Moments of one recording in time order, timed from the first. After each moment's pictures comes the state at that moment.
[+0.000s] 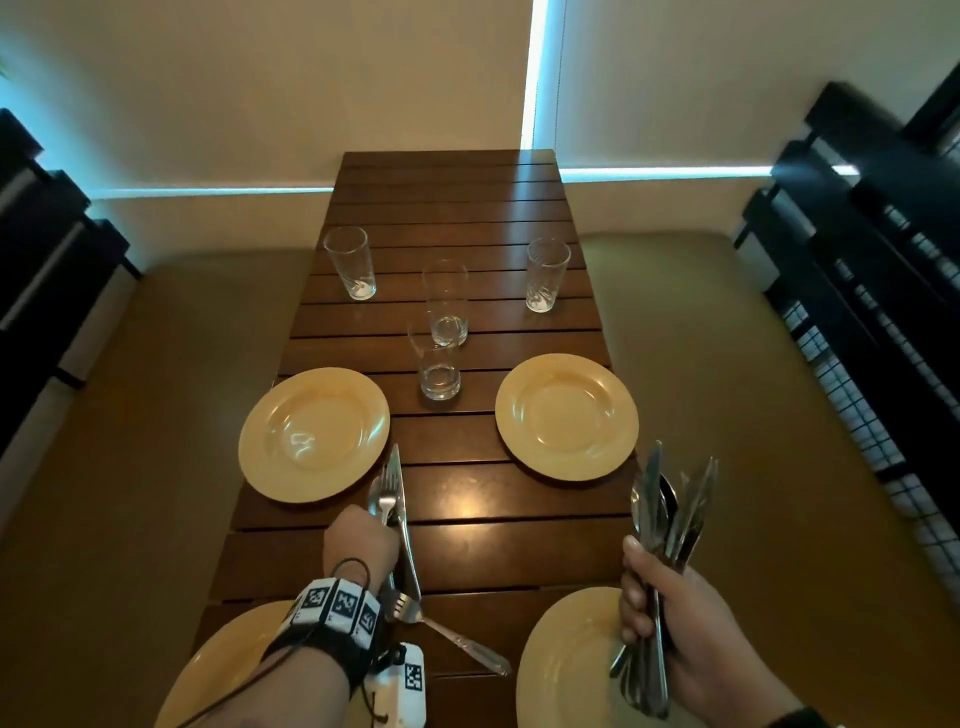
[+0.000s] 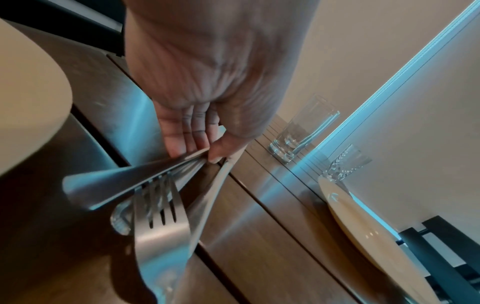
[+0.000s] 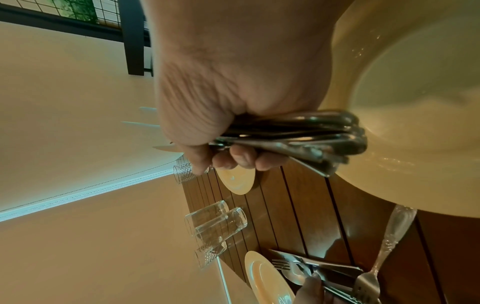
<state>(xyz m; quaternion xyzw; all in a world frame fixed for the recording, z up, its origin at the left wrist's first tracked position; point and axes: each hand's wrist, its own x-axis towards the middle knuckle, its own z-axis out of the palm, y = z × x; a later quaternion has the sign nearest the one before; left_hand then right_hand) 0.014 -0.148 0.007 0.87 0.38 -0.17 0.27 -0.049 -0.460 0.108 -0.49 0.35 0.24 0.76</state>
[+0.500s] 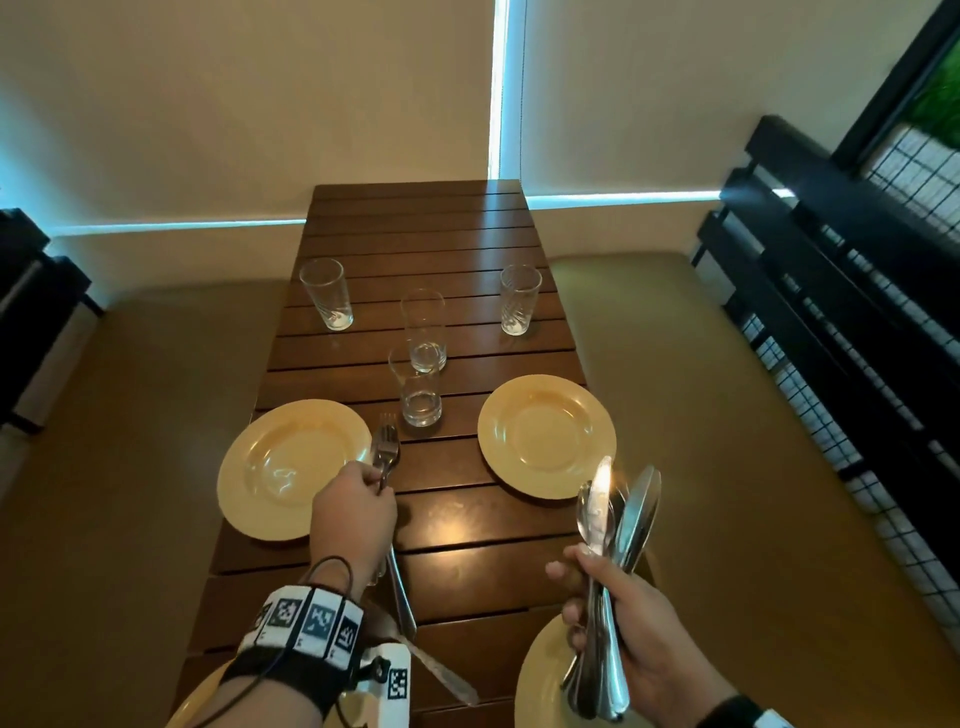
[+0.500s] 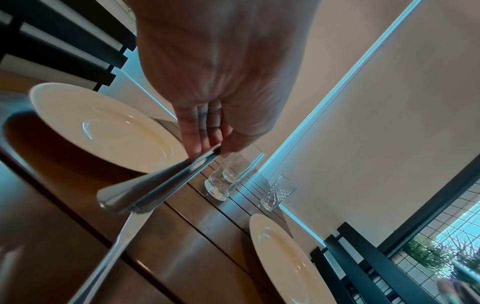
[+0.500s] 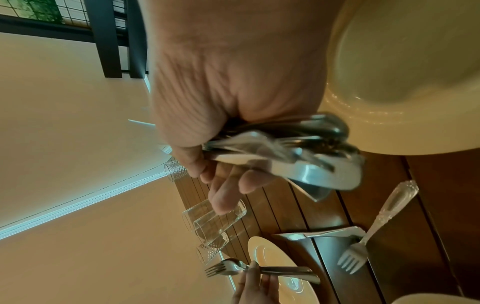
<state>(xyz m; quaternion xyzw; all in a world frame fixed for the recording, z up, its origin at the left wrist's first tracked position) 0.039 -0.159 0.077 0.90 0.24 0.00 0.37 -0.045 -0.428 0.111 -0.42 0.35 0.24 0.80</state>
